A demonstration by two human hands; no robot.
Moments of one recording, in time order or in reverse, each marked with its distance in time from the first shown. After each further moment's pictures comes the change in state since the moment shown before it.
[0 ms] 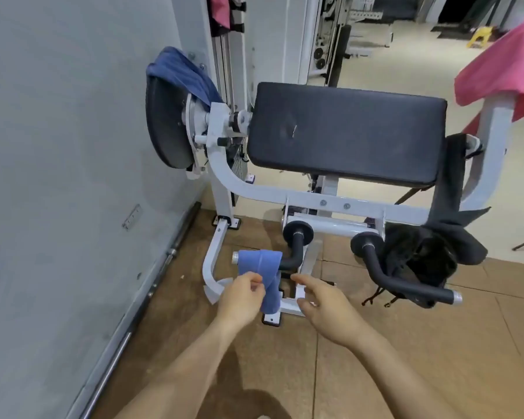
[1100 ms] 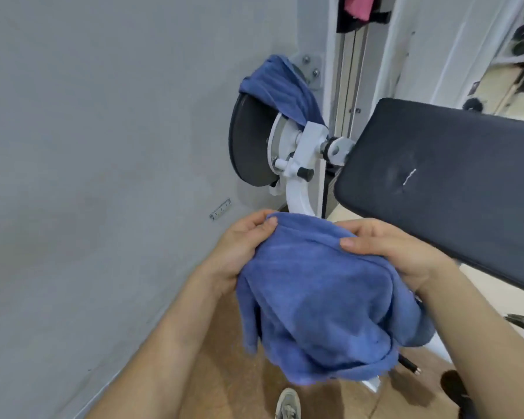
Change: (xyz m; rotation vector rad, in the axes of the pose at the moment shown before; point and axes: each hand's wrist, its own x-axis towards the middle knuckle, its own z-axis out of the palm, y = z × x) left_hand 0.097 0.141 -0.152 -0.952 0.221 0.033; right_hand 0.260 -0.040 -0.172 0.916 -0.913 -0.276
